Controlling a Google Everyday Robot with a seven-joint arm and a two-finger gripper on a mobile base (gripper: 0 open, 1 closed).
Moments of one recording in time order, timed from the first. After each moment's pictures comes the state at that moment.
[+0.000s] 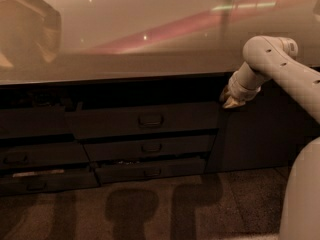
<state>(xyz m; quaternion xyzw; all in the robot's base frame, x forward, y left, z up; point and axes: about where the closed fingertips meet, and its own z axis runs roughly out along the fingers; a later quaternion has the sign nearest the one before) 0.688 -0.272 0.682 -0.75 0.64 -0.05 0.14</state>
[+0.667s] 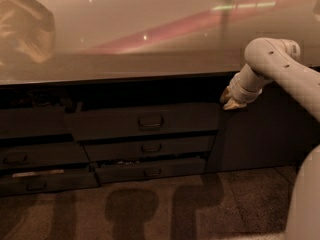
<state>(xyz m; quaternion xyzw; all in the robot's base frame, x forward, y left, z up) 0.680 -0.272 0.681 -0.75 0.64 -0.05 0.14</state>
